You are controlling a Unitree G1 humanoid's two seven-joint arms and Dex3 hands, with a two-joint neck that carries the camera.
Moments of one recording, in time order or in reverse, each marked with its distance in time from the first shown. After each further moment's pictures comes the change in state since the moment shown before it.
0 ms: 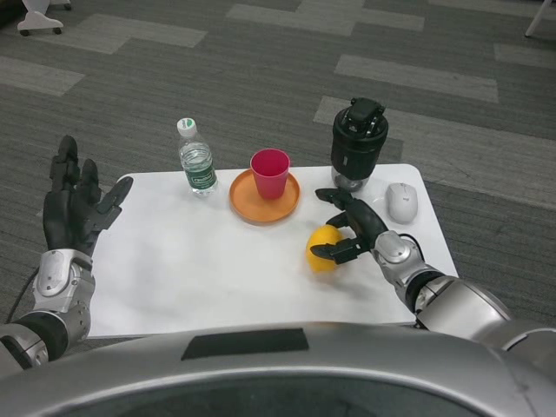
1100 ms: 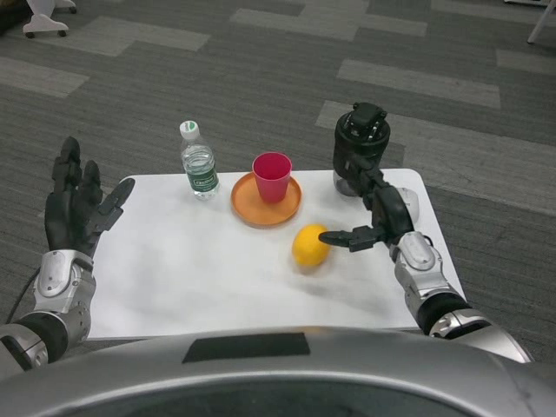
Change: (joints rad) left arm -0.002 0.000 0.001 0.002 0.000 0.002 0.002; right arm 0.186 -0.017 -0.359 -0.370 -0.003 -0.048 0.071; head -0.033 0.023
